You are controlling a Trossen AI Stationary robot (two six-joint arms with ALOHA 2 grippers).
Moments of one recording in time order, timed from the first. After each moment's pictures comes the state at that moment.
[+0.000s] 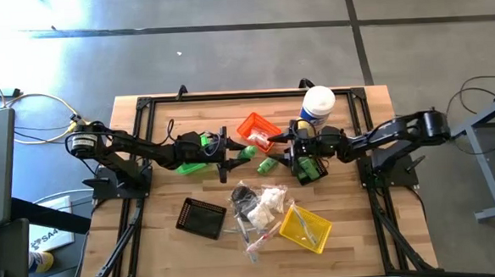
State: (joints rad) left arm 0.10 1.51 0.56 0.99 0.11 -0.03; right arm -0.11 1.43 0.43 1.07 -0.05 0.16
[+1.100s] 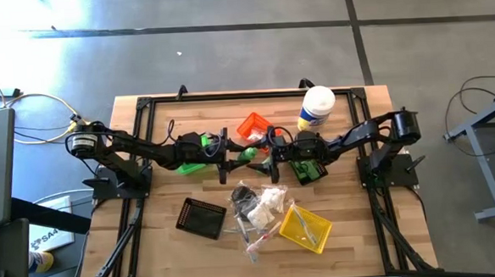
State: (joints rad) left arm 0.10 1.51 0.56 0.98 0.12 -0.03; right arm -0.06 1.71 0.68 1.11 -0.11 0.10
